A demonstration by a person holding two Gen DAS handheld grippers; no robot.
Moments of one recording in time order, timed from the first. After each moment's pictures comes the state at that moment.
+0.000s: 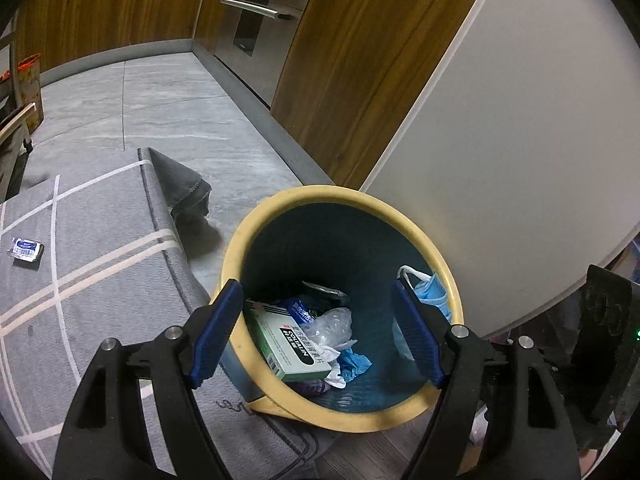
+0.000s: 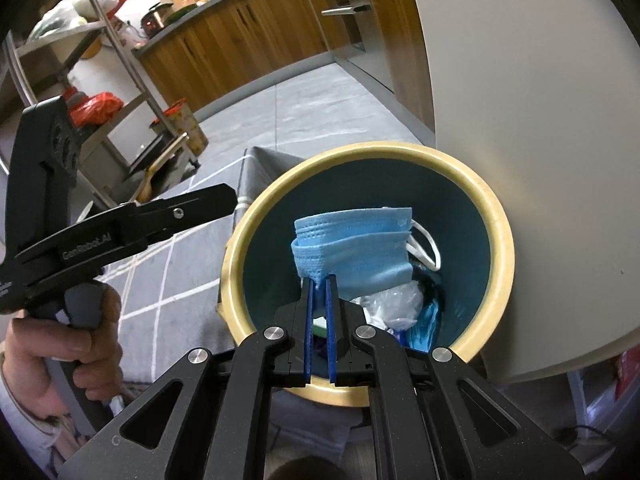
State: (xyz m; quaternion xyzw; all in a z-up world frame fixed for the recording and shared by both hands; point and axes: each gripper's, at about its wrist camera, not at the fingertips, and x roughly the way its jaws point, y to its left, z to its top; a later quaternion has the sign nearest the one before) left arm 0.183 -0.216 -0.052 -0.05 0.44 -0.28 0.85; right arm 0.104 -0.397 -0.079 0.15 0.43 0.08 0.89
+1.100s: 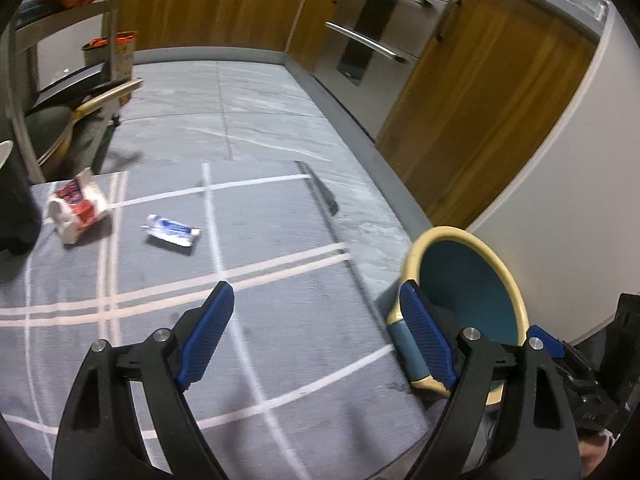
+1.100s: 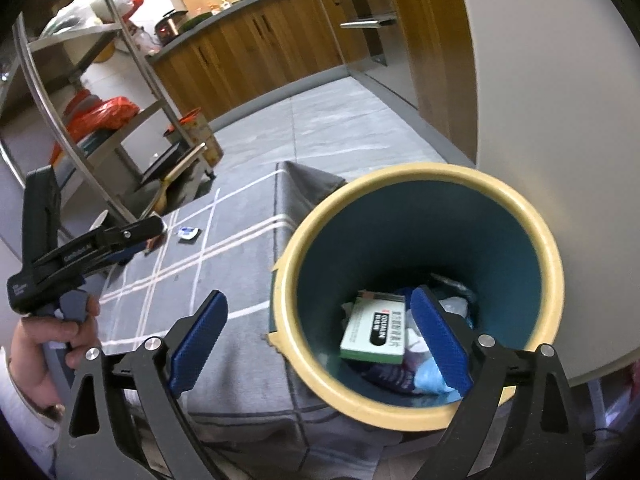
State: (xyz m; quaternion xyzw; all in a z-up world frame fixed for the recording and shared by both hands) left arm 0.195 -0.076 -0.051 -0.10 0.43 -0.15 0.89; right arm 0.118 -0.348 -0.066 0.15 0.41 0.10 0.90
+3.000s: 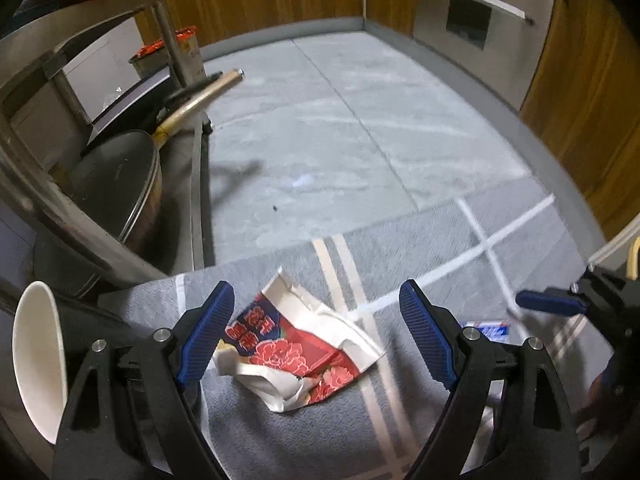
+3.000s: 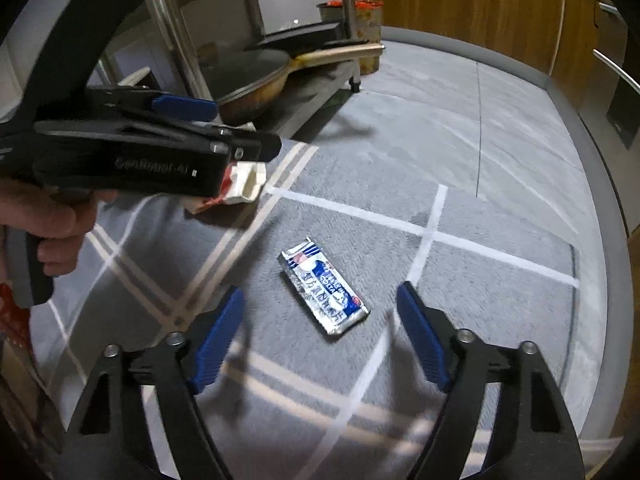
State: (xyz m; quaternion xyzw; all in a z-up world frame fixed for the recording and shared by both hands) left arm 0.357 0.075 -0.108 0.07 0.50 -0.02 0.87; right arm 0.322 -0.057 -0.139 -0.11 0.47 0.33 0.81
